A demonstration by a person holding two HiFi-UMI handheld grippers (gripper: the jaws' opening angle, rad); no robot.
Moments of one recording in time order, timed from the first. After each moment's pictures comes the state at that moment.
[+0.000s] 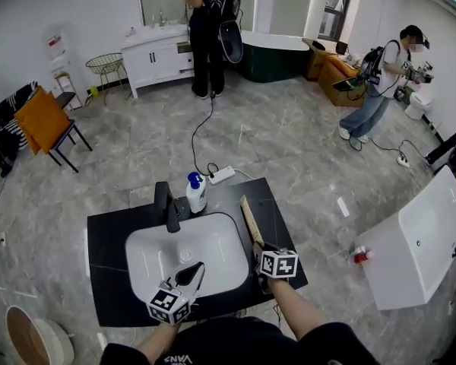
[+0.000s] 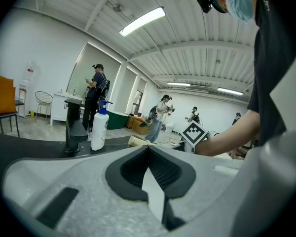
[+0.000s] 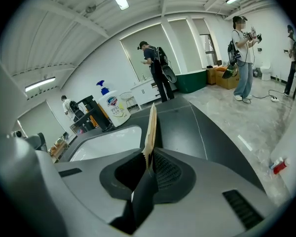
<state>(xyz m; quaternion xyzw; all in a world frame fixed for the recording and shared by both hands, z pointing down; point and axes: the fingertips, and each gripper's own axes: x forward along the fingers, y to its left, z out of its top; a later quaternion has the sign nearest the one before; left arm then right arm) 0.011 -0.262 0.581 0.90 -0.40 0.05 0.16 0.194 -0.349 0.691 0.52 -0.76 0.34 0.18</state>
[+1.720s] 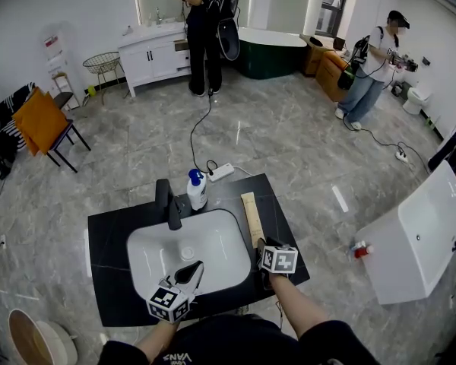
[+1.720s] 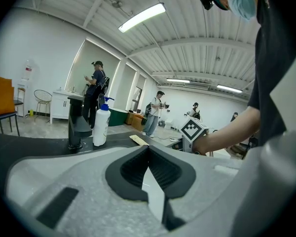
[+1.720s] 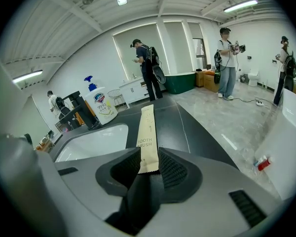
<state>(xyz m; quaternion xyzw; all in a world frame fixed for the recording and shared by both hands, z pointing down) 0.002 -0.257 0.590 0.90 -0.39 0.07 0.17 0.216 -0.347 0.697 0.57 -0.72 0.33 0.20</state>
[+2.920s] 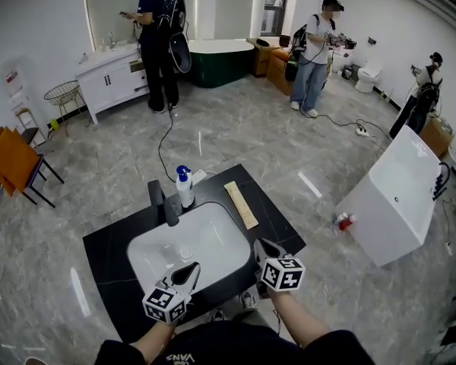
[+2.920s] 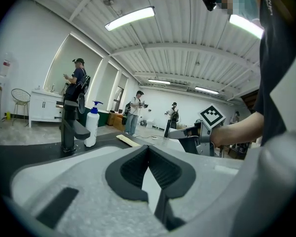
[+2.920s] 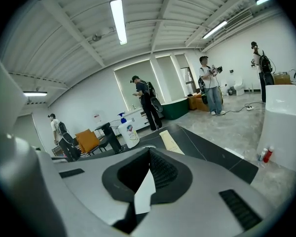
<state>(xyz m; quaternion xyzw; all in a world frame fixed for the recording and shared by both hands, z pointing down) -0.041 -0.208 0.573 0.95 -0.28 0.06 0.15 0.157 -0.232 0.583 0.64 -0.72 0.26 0.04</state>
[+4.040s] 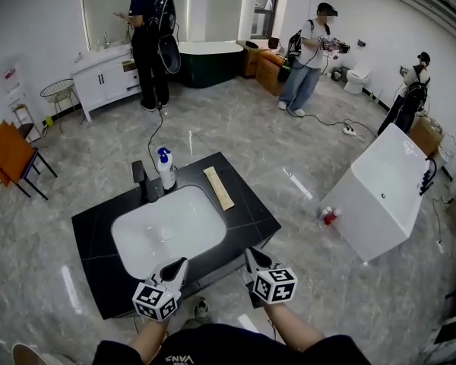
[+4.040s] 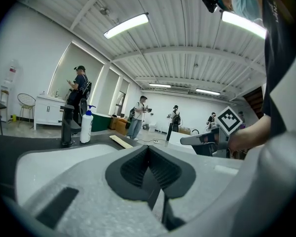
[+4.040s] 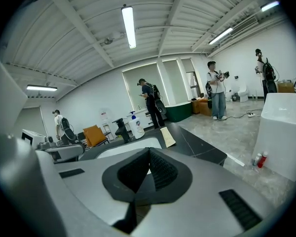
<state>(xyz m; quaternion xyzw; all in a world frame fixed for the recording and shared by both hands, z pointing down) -0.017 -0.113 0.557 0.94 -0.31 0.04 0.13 0.171 -0.097 0.567 0.63 -0.74 0.23 0.05</state>
